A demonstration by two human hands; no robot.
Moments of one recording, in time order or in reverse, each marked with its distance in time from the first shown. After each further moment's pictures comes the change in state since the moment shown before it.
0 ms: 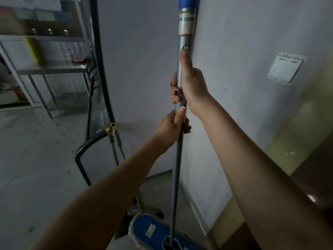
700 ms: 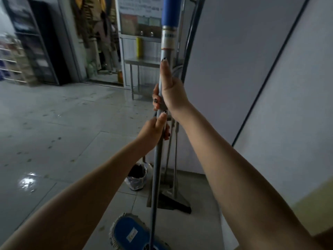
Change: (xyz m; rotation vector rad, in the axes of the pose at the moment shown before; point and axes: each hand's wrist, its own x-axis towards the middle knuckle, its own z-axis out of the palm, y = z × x) left_hand -0.193 0.032 -0.095 0.241 0.548 -0.124; right_hand -0.141 -0.029 0.149 0.150 -0.564 -0.007
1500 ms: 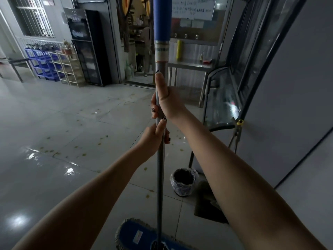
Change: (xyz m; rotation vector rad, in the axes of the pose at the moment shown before) left_hand -0.011 -0.087 -0.323 0.102 0.174 -0.083; right_hand 0.065 0.024 0.322 0.020 -0.247 0.013
